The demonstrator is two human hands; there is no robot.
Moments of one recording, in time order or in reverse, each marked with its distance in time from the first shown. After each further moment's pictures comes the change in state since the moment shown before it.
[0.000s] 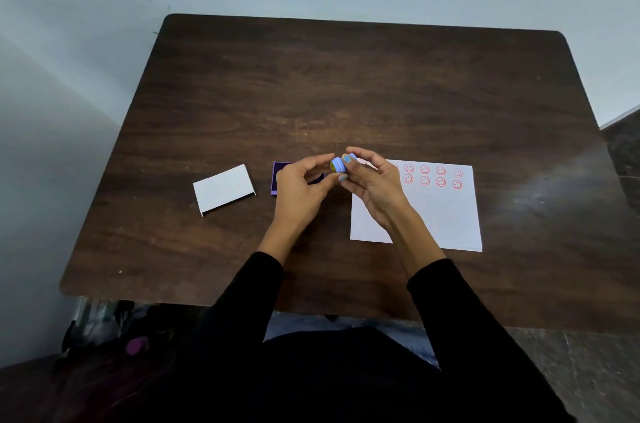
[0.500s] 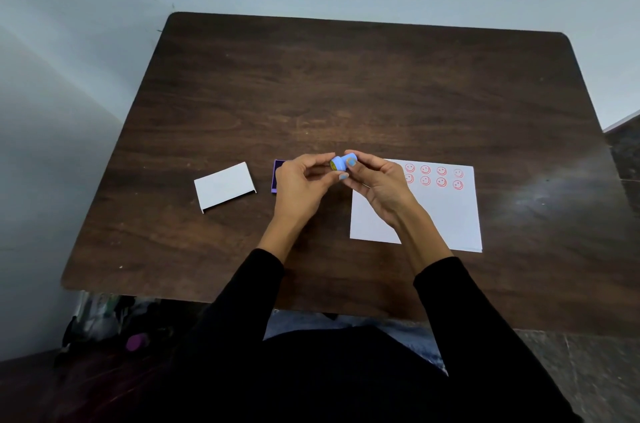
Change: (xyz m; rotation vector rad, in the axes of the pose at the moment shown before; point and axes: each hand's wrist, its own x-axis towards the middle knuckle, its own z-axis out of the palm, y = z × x) left_hand 0.001 0.004 0.000 -0.032 0.013 -0.030; right_hand 0.001 -0.005 -0.008 -0.008 -0.075 0.042
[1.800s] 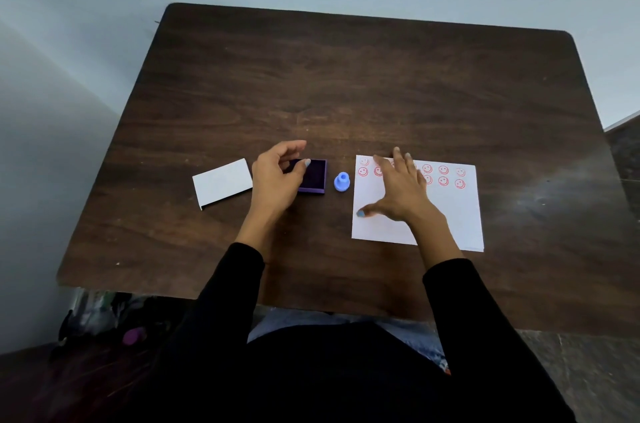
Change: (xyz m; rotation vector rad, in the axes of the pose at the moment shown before) left_hand 0.017 -0.013 -0.029 0.134 0.057 -0.064; right_hand 0.006 0.000 -0.032 -1.685 0.107 0.006
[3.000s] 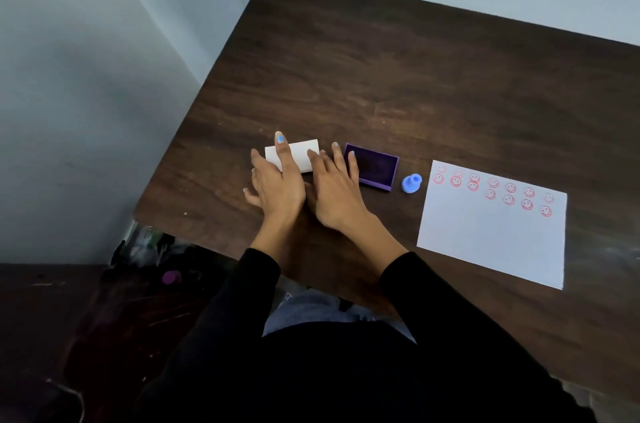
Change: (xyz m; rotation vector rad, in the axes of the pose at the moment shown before) left_hand -0.022 -0.041 -0.055 0.010 0.503 -0.527; right_hand -0.025 -0.171 0.057 0.034 -0.020 -0.533
